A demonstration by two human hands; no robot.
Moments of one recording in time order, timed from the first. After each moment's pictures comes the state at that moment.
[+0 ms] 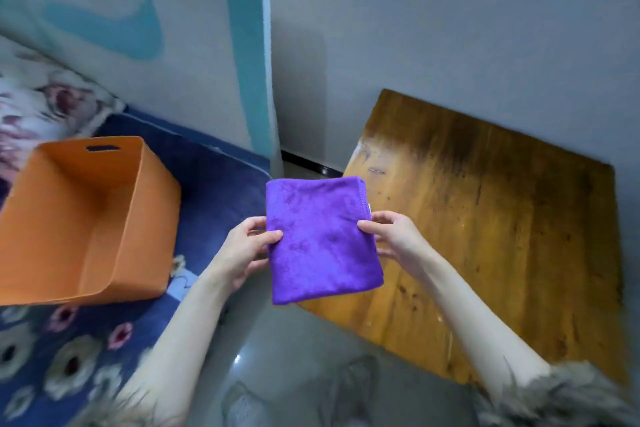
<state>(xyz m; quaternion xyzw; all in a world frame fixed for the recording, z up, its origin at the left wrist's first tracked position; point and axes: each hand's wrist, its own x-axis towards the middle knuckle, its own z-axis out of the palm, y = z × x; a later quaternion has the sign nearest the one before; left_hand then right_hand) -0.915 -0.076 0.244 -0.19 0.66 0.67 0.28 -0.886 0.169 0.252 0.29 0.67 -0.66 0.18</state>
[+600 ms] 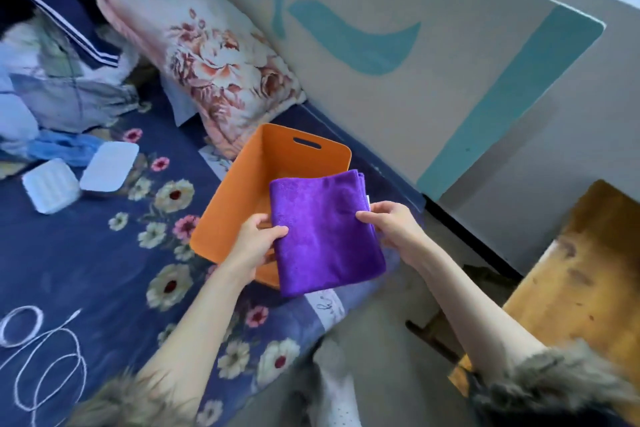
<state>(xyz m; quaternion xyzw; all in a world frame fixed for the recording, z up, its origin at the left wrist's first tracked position) -0.953 -0.408 0.241 -0.37 0.63 0.68 0.10 -1.030 -0.200 0.259 0.13 0.75 -0.57 0.30</state>
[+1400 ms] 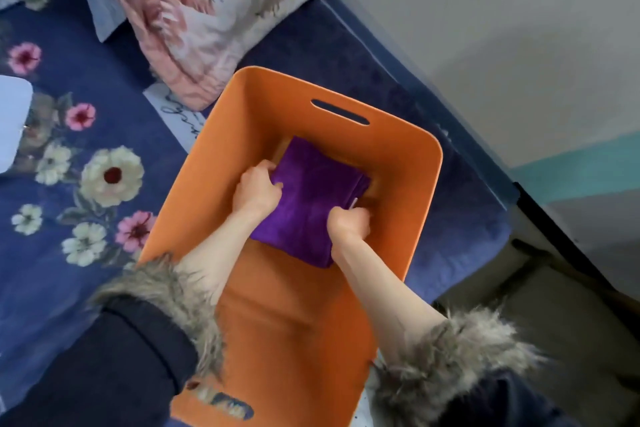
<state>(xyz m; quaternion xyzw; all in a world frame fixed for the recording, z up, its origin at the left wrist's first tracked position) -1.170 -0.520 -0.026 -0.32 0.87 0.33 0.19 -1.170 -0.377 -0.006 0.43 0.73 -0.44 0.30</state>
